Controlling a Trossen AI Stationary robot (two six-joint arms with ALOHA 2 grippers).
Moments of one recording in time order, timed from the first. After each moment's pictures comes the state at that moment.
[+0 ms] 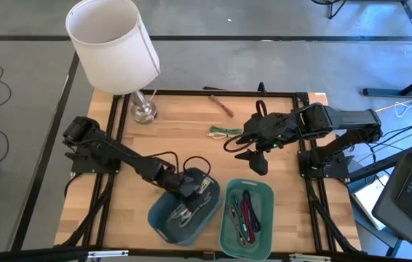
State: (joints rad) left arm -0.38 1.67 1.11 -0.29 0.04 -1.26; right arm 0.22 1.45 1.74 -1.06 0.09 0.39
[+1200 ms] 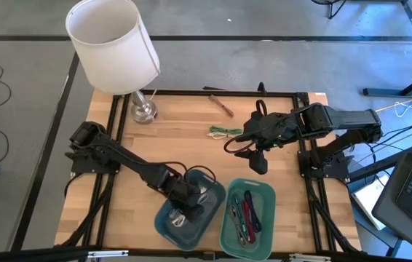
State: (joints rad) left arm -0.43 1.77 1.31 -0.59 0.16 -1.30; right arm 0.22 1.45 1.74 -1.06 0.12 0.33
